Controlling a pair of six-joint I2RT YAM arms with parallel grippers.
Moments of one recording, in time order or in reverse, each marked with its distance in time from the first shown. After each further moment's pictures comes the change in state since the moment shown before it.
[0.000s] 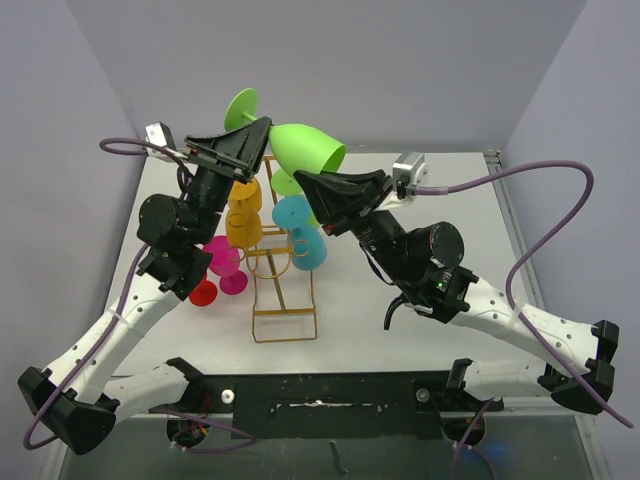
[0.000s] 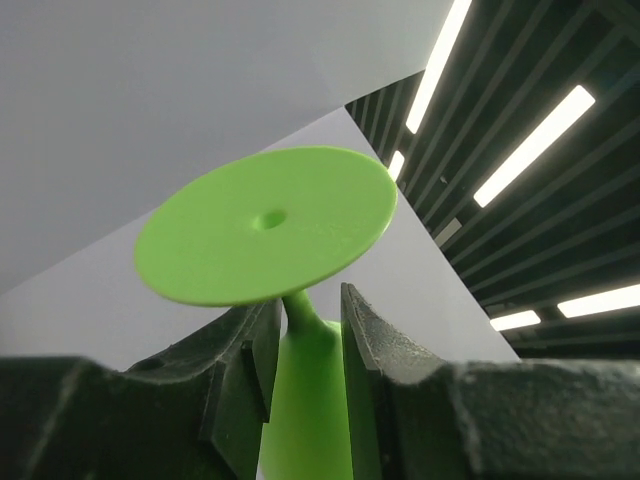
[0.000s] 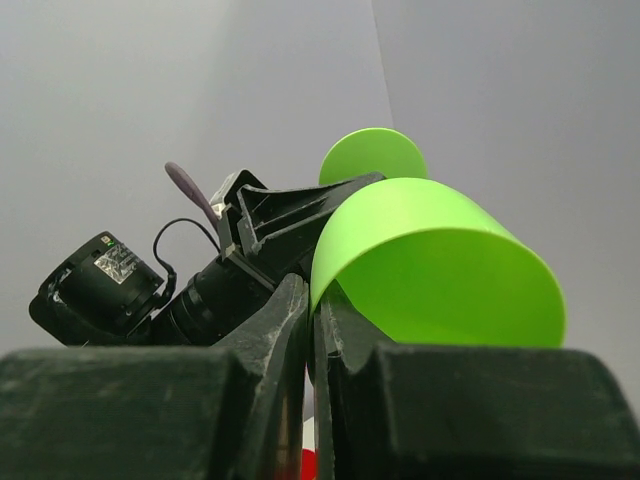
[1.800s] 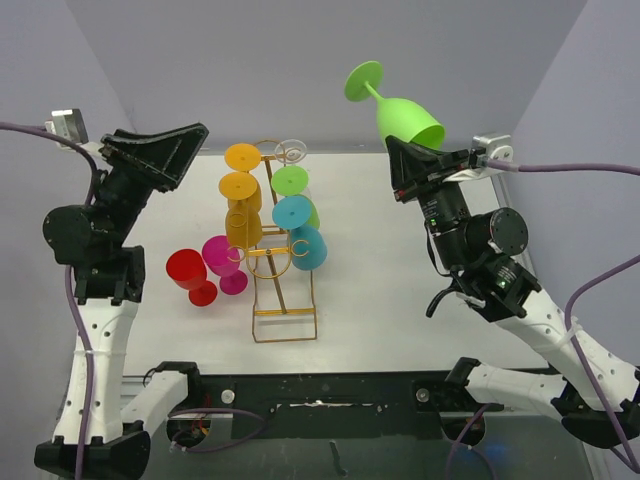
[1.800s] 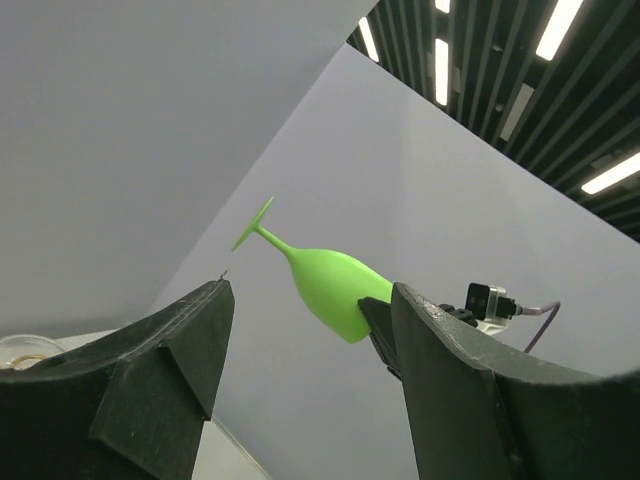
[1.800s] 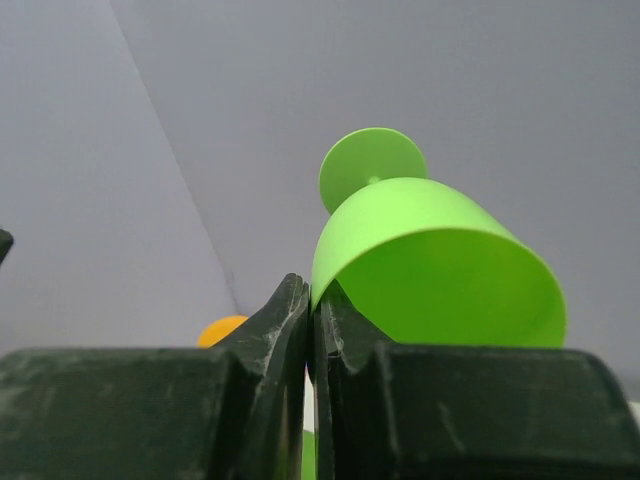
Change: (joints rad) left arm 0.571 -0.155 0.089 -0.109 0.666 0.079; right arm -0.237 -0.184 0.056 -0.373 0.229 -0.045
